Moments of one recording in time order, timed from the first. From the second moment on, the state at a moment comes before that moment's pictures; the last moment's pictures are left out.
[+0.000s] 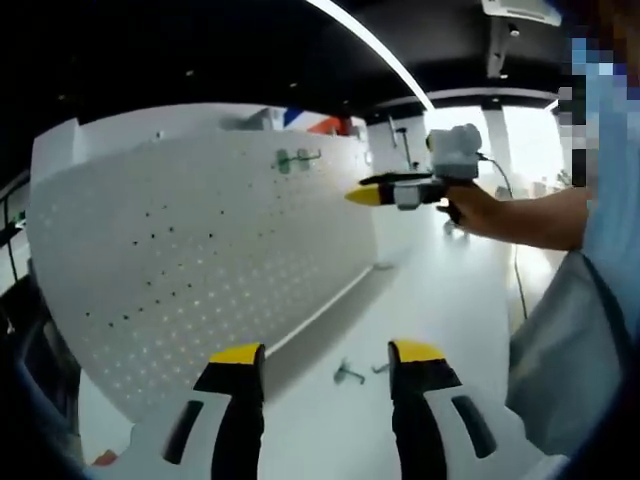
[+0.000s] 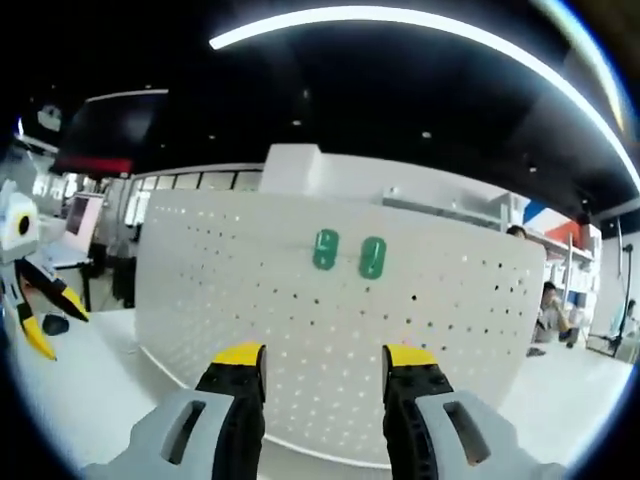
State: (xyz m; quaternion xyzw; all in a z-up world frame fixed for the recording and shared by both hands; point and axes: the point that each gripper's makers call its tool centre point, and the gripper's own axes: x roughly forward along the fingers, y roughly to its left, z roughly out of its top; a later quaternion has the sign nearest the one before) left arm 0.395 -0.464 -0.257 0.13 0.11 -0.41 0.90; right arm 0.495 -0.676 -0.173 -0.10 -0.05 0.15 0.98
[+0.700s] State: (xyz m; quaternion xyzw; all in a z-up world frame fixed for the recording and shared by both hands) left arm 0.424 -0.487 -0.326 0.13 0.17 -0.44 0.87; right arm 0.488 -0.679 -0.171 -0.11 -0.05 0.15 0.98
